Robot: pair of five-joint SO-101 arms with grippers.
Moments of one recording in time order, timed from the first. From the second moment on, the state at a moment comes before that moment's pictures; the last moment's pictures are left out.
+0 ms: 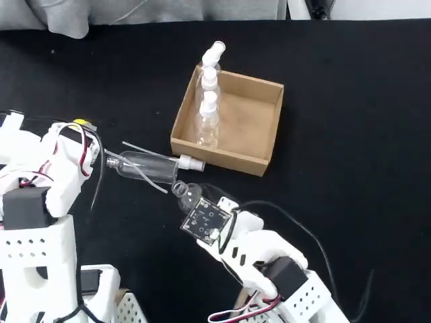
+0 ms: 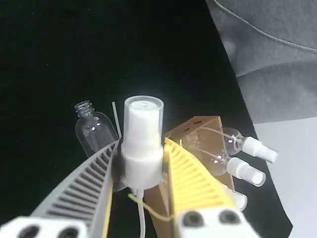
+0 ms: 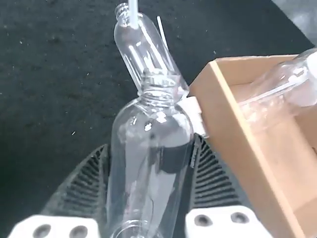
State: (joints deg) left arm -9.5 -52.8 25.1 77.0 56.7; right arm -39.6 -102.9 93.9 51.9 26.7
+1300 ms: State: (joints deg) left arm -9.5 -52.8 36.9 66.9 56.4; right arm -39.6 -102.9 96.7 47.3 32.6
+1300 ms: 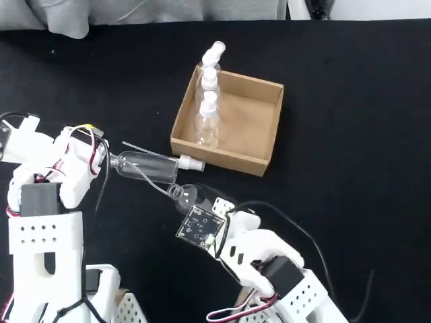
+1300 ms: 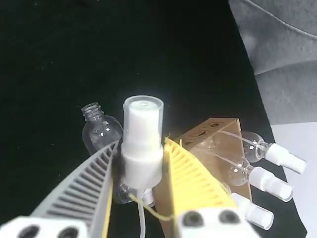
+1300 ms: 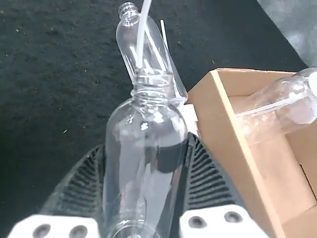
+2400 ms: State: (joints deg) left arm -2.4 -52.8 41.9 62.0 55.3; right arm -39.6 -102.9 96.7 47.3 31.9
